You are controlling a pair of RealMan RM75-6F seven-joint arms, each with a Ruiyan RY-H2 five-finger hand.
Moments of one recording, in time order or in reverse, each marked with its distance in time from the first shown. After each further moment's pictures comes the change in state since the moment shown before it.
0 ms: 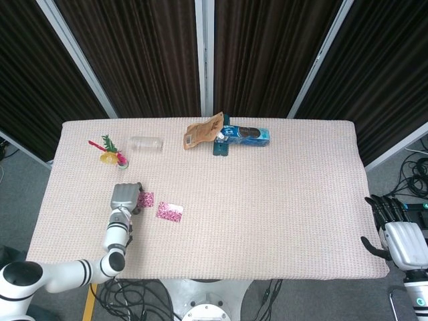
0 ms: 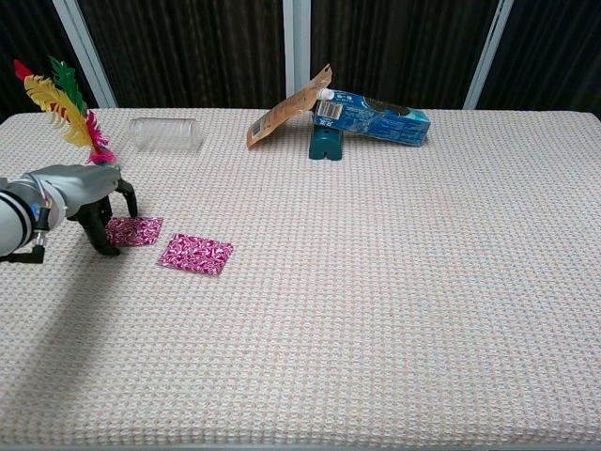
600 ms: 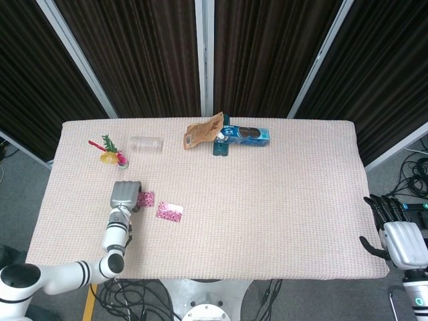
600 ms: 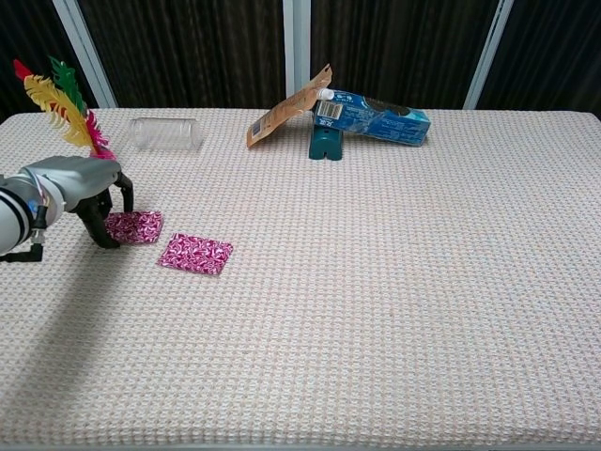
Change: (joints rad) left arm 0.023 0.009 -0.016 -0.015 0.085 0.027 -0.007; right arm 0.003 -0.002 0.001 -0.007 -0.003 0.000 -0.008
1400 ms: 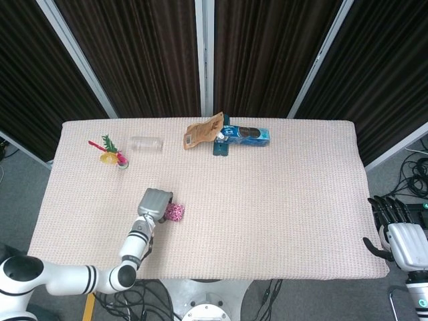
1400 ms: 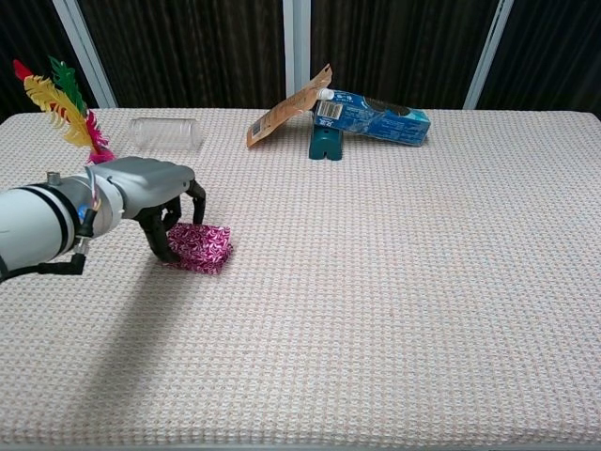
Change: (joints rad) left arm -0.081 0.016 0.010 -0.265 0.009 0.036 0.130; right arm -0.010 -0.003 -0.003 0.023 0.008 0.004 0.026
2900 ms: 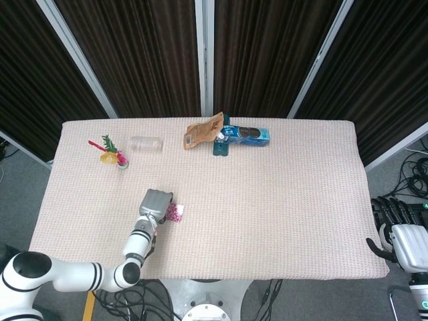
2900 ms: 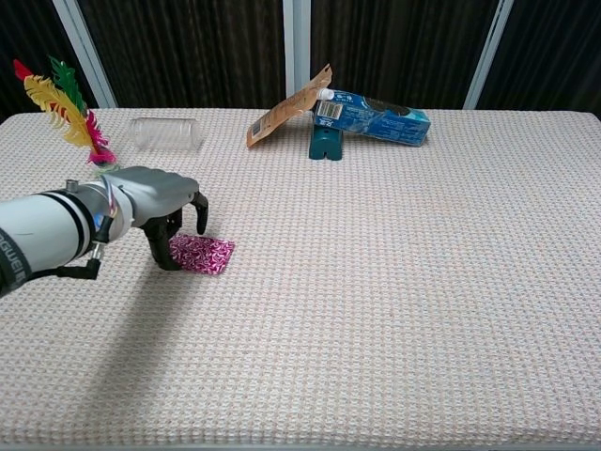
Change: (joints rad) left arm -0.043 -0.012 0.015 0.031 -0.077 -0.003 0.032; right arm -0.012 0.002 0.001 0.012 0.004 0.013 0.017
